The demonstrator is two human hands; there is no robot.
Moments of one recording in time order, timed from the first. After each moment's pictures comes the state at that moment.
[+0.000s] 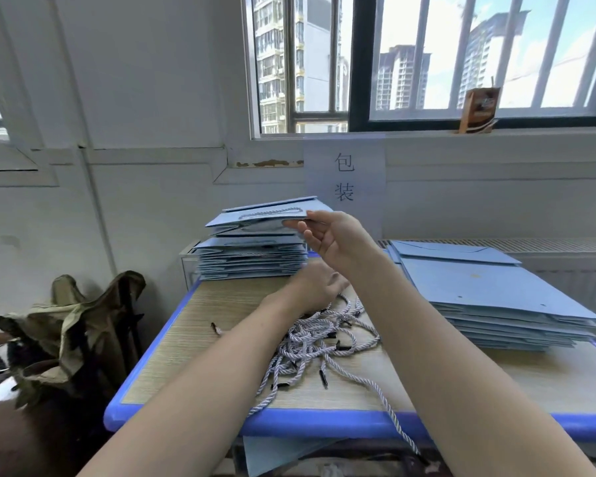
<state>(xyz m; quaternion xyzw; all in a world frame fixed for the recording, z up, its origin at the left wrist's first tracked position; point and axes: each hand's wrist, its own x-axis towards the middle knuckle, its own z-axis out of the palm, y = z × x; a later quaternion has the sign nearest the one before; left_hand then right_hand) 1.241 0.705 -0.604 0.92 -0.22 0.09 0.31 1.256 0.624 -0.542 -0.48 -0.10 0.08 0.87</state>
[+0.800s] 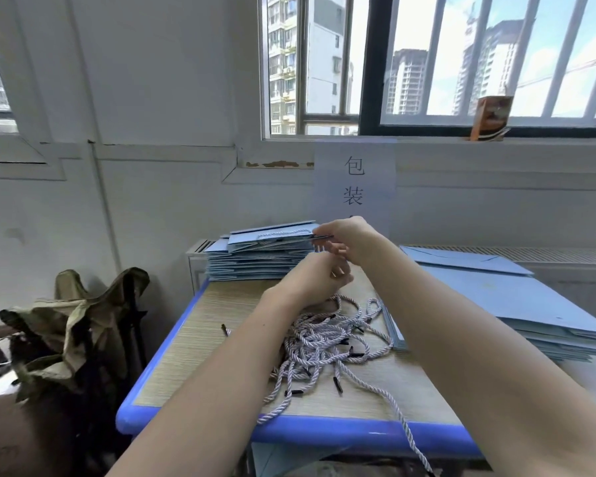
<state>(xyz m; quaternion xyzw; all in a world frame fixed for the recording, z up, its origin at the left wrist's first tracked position) 1.261 0.724 -0.598 0.92 -0.23 0.13 0.28 1.293 0.627 -0.535 -0.73 0.05 0.02 0.68</state>
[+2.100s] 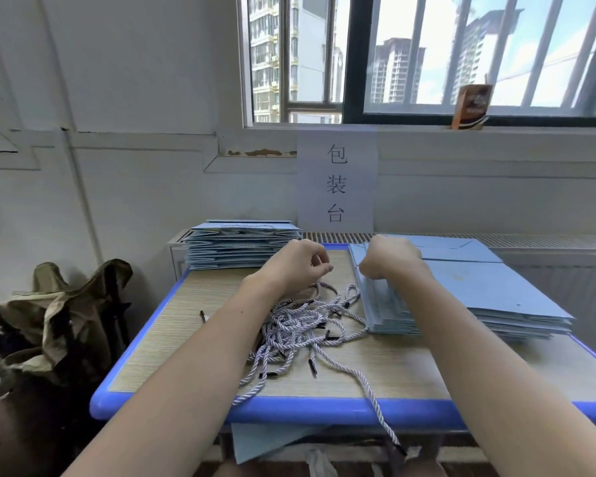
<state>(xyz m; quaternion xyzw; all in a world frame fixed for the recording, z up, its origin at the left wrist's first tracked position) 1.259 0.726 -0.596 0.92 -0.24 0.14 0.27 1.250 0.546 -0.567 -0.99 0.09 -0.07 0.07</state>
